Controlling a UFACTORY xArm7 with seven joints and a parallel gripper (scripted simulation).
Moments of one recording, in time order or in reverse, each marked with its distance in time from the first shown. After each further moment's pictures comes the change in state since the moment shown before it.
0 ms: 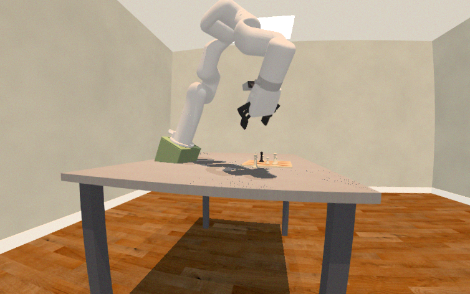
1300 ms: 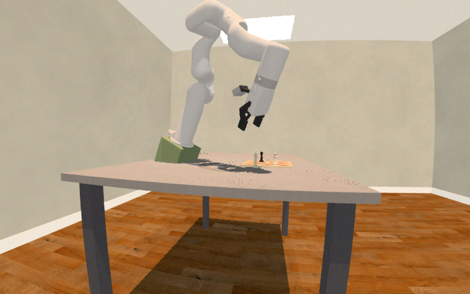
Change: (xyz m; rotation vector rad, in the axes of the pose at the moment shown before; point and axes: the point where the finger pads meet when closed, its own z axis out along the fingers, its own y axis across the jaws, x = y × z) arm 0.012 -0.008 0.018 0.217 -0.156 -0.281
